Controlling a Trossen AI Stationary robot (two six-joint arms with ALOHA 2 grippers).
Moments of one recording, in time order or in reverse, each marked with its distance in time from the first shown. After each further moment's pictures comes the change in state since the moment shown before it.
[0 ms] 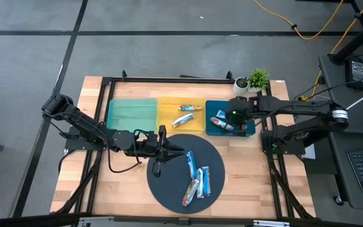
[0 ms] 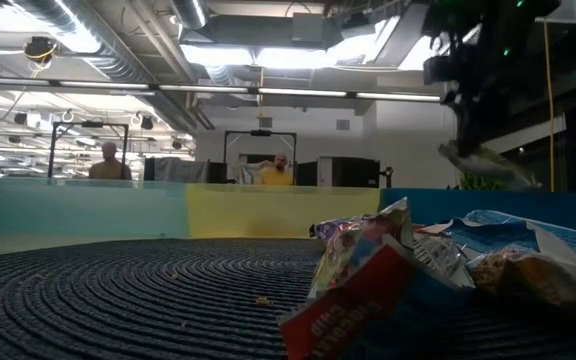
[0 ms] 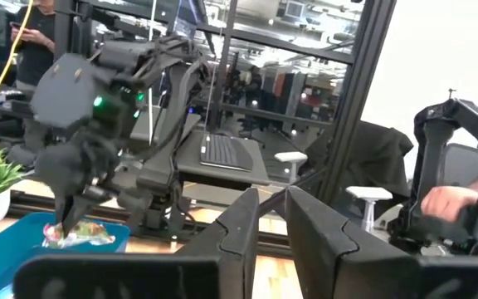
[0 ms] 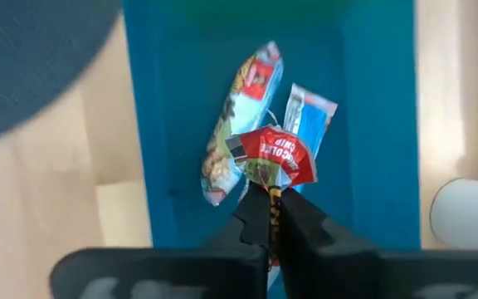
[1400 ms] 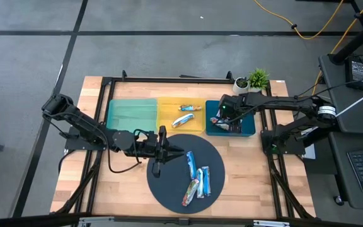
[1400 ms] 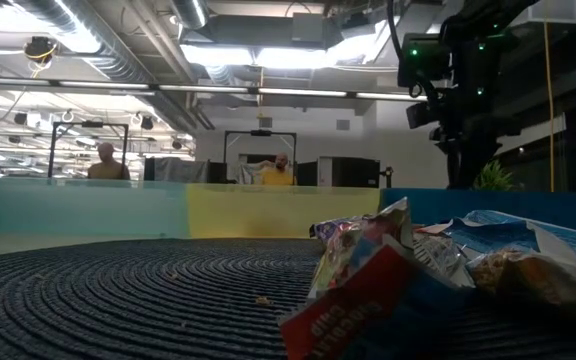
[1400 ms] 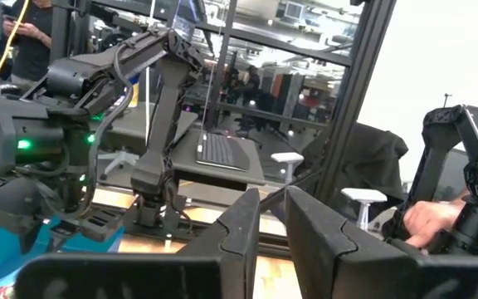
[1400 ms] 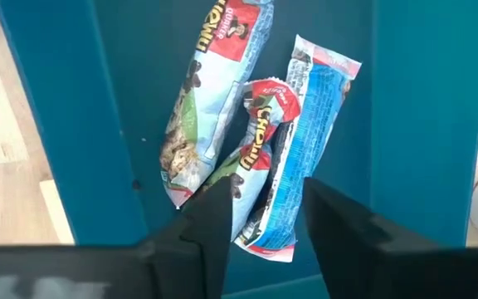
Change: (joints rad) left arm -0.002 0.000 0.000 0.001 0.005 -0.023; right arm -0.135 0.202 -0.010 0.049 -0.052 -0.068
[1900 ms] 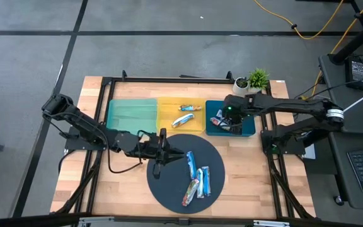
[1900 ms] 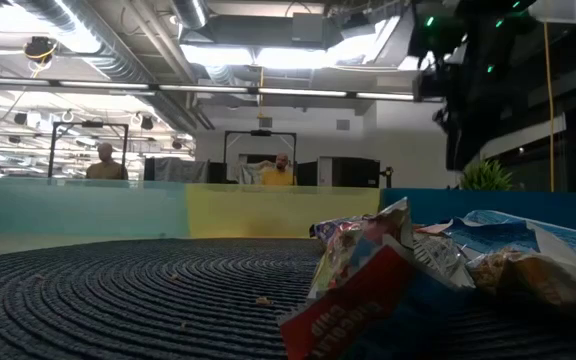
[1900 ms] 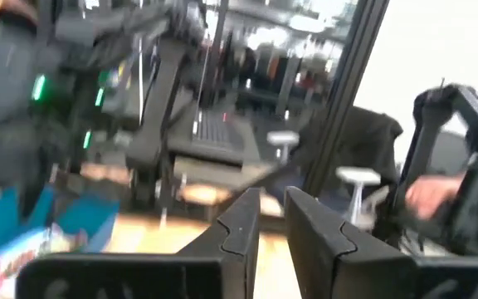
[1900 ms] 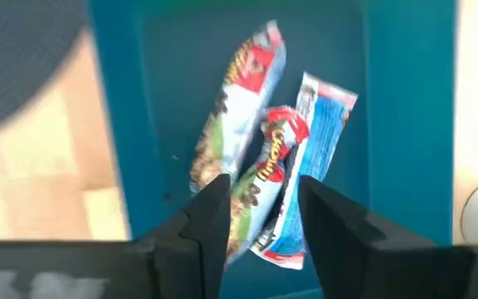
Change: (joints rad) left arm 0.000 0.000 0.000 -0.080 0.022 -0.046; right arm 0.052 -0.109 0.000 0.010 -0.031 0.042
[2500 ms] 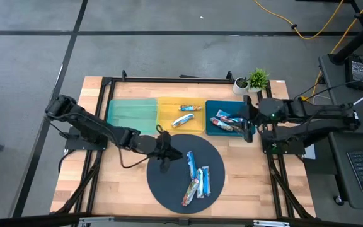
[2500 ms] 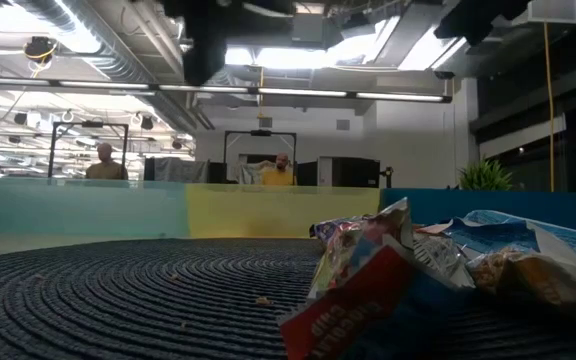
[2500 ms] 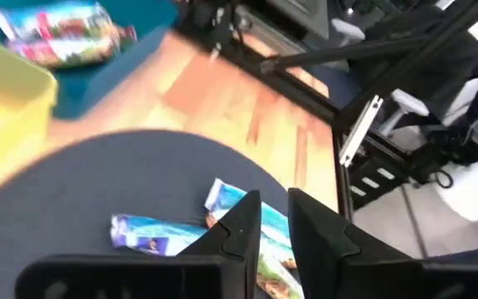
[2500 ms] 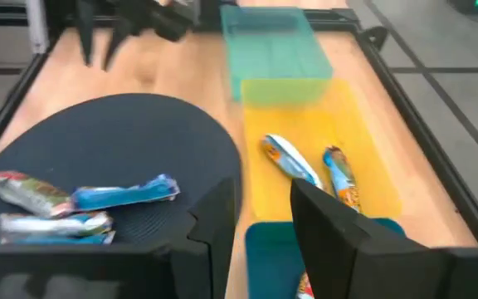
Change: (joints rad) left arm 0.090 0.051 -0.001 -0.418 0.121 -0.475; right arm 0.313 -0.458 0.001 0.295 0.021 0.187
